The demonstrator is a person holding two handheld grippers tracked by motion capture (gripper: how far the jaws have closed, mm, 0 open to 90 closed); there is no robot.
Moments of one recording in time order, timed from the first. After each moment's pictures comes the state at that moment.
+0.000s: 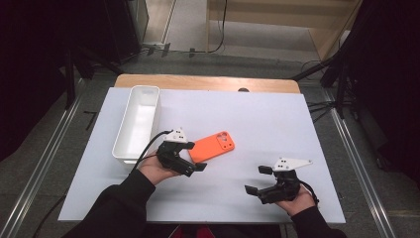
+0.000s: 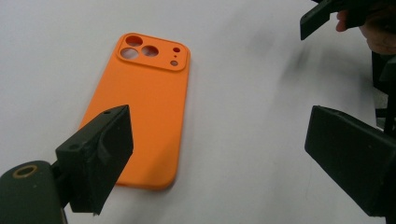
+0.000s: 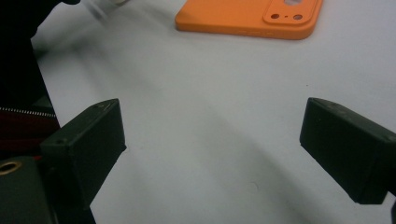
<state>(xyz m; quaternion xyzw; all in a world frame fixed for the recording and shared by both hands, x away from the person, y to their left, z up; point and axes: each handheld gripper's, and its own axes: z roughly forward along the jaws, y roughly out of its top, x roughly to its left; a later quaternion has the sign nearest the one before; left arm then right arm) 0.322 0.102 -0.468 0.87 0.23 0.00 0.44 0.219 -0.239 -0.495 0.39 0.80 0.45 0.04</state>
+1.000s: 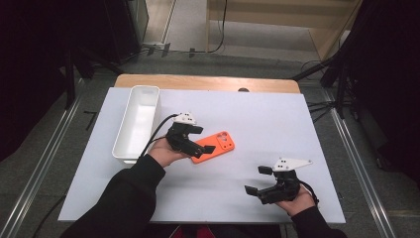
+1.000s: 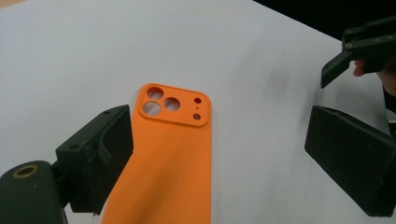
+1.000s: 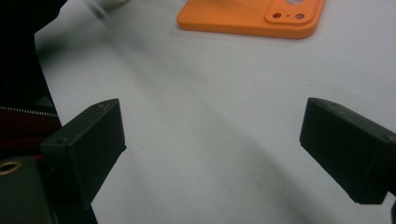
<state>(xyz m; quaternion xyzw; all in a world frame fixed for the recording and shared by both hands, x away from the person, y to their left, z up) 0.365 0.077 -0.452 0.86 0.22 0.00 0.46 0.218 -0.239 -0.495 0.39 0.80 0.45 0.04</state>
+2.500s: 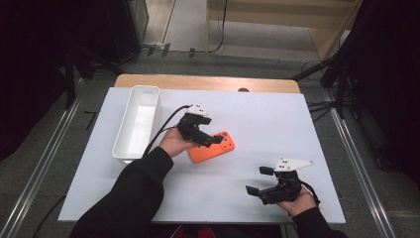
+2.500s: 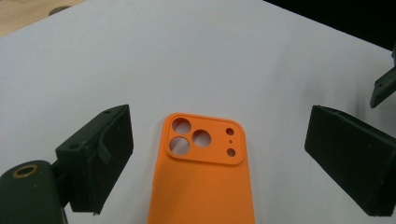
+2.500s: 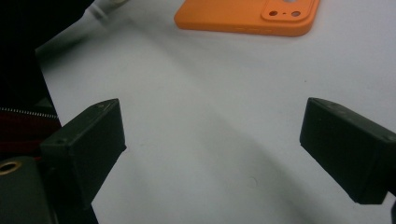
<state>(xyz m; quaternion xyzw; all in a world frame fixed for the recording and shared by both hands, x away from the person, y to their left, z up) 0.398 0.049 -0.462 0.86 0.21 0.02 0.46 0.217 -0.242 -0.496 0.39 0.80 0.45 0.04</state>
